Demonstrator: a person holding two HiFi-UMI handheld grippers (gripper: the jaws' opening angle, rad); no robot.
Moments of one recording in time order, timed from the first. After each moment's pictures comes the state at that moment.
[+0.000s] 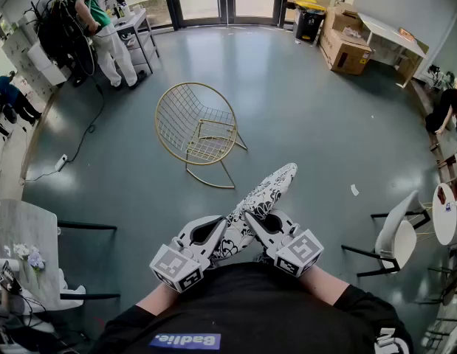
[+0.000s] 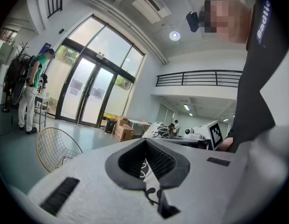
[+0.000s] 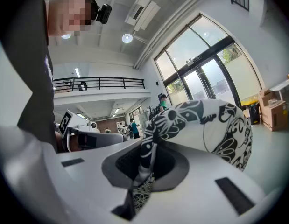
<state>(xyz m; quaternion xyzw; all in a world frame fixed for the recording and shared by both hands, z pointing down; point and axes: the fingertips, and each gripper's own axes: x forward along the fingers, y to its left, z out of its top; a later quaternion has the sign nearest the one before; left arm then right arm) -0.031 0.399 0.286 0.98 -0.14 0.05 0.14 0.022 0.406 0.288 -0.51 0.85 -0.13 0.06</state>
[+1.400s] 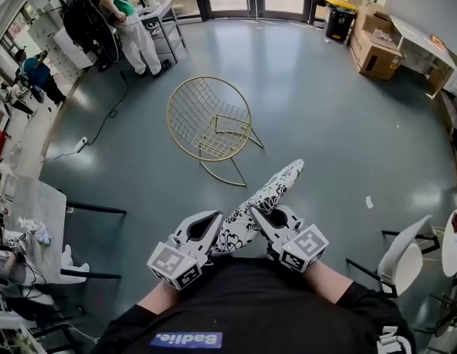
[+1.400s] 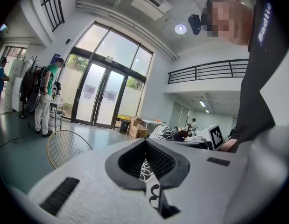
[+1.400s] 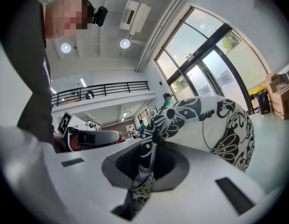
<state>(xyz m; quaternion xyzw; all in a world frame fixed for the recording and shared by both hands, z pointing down) 0.020 0.382 0.295 0.96 -0.23 0.06 0.13 0.096 0.389 0.312 -0.45 0.88 -0.16 0.09</state>
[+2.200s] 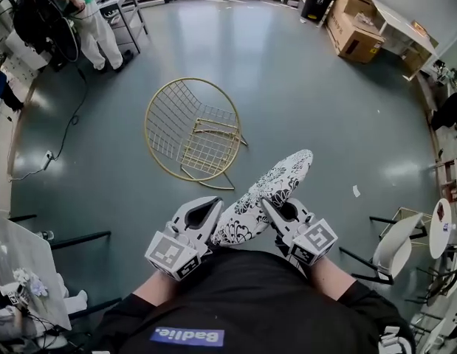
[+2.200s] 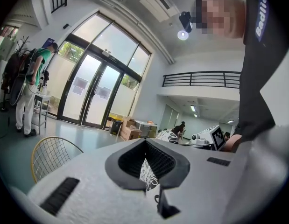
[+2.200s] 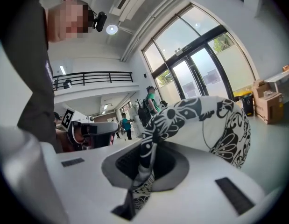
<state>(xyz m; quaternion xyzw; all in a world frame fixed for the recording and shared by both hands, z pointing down) 0.017 0.153 0.316 0.98 -0.15 0.04 0.15 0.110 0.197 0.350 -0.54 0.82 -0.19 0.03</state>
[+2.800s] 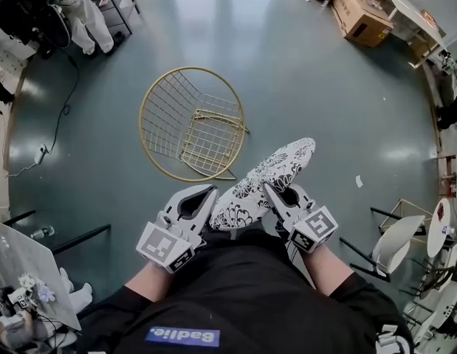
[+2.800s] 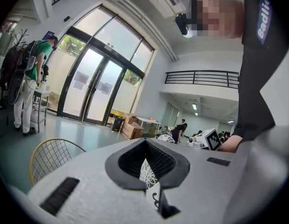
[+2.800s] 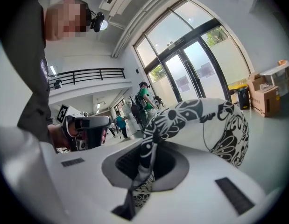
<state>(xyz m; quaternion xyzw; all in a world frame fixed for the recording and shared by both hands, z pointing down) 0.025 0.057 0.327 0.97 -0.14 0.07 0.17 0.135 0.104 0.383 -0.56 0.80 -0.22 0.02</state>
